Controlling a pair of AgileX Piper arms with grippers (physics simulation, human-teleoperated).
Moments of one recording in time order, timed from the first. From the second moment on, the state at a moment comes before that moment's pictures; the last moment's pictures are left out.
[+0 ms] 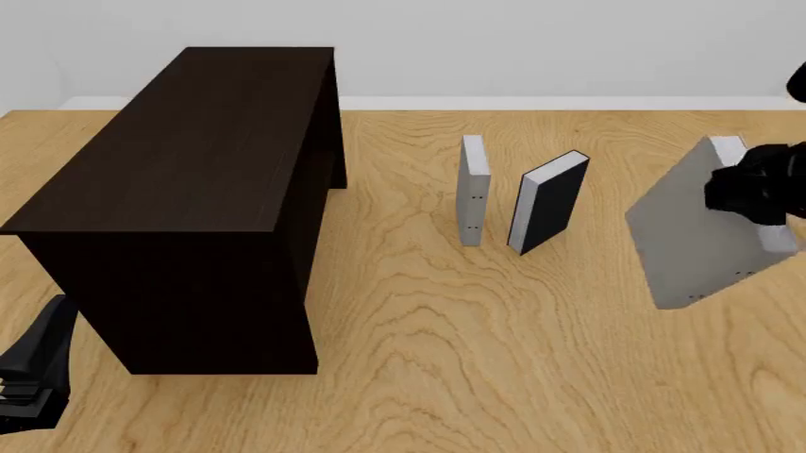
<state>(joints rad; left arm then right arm) 0.00 0.01 0.00 0.00 0.00 0.09 0.94 -0.98 0.90 0.03</state>
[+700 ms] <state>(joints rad) 0.00 0.01 0.00 0.00 0.00 0.52 0.64 -0.71 0.62 0.75</state>
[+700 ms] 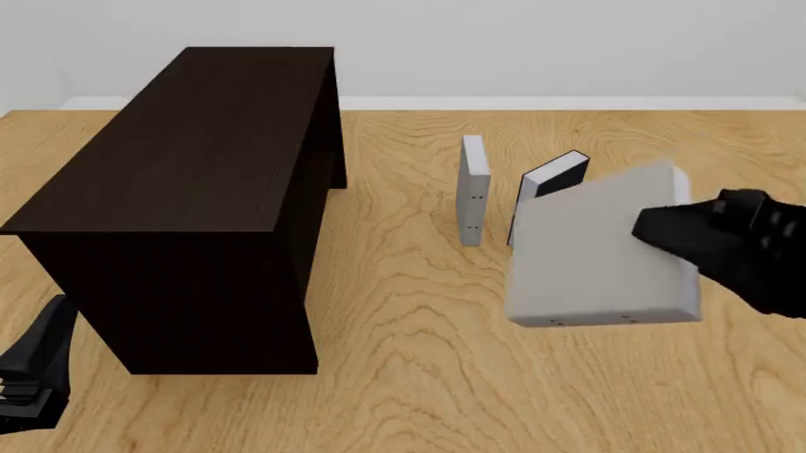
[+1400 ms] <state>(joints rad) 0.00 0.01 0.00 0.00 0.00 0.66 0.87 -0.46 0.02 1.00</state>
